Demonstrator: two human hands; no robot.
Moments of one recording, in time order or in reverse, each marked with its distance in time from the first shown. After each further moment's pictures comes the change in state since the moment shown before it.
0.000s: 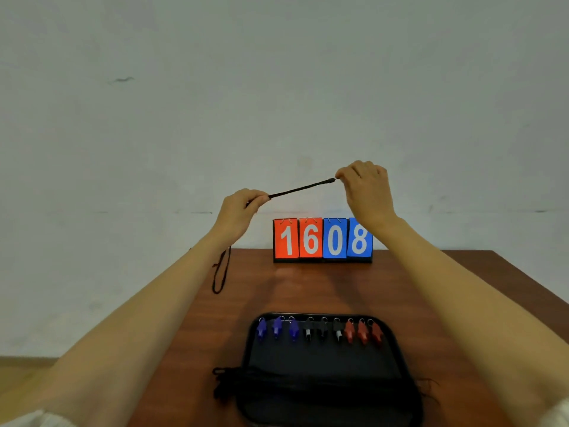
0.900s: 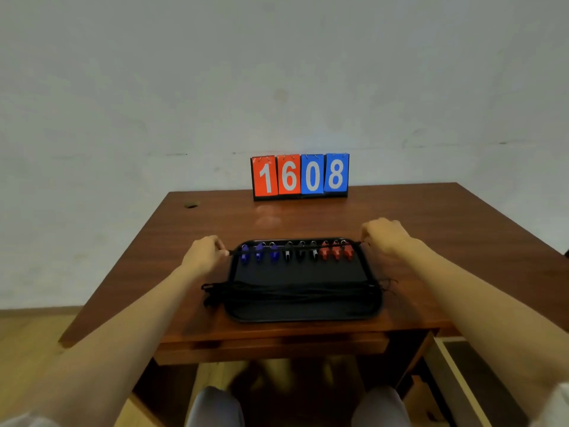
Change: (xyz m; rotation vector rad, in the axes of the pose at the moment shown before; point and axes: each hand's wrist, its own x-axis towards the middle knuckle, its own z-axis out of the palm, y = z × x) left_hand -0.170 -0.110 0.051 0.354 -0.369 -0.508; right_hand -0.213 0.027 -0.046 -0.148 -1.146 0.236
